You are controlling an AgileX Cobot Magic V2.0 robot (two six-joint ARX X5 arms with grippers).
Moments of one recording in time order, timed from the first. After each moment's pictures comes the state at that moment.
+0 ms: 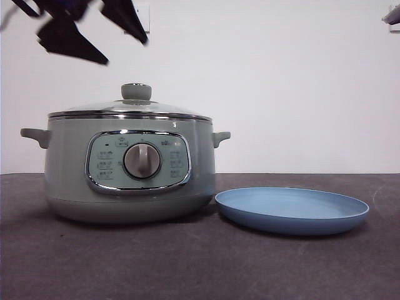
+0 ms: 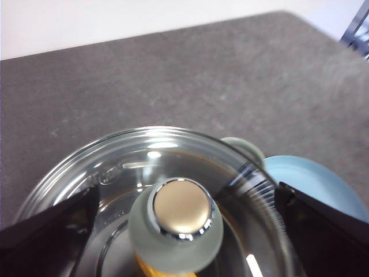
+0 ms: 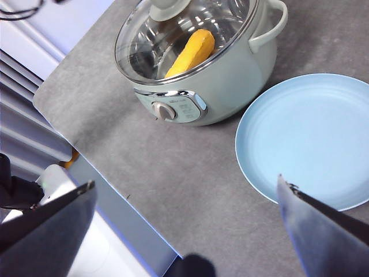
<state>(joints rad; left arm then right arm) -0.30 1.39 1.17 -0.26 0.31 0.01 0.11 0.88 1.01 -0.92 -0.73 -0.13</state>
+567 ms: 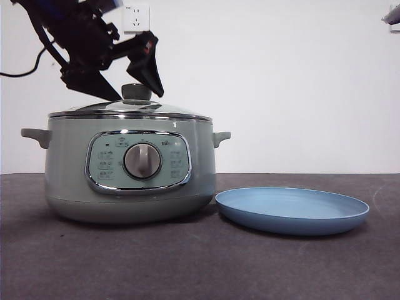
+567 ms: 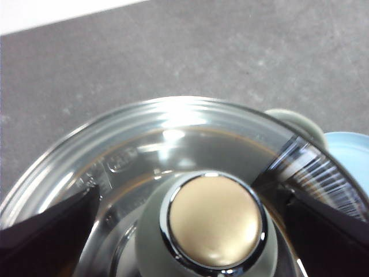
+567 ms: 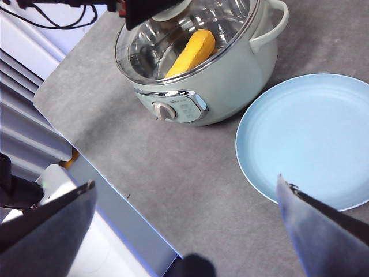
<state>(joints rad) -0.36 1.56 1.17 -0.17 0.16 0.04 0.11 0.88 1.01 -0.92 -0.73 -0.13</state>
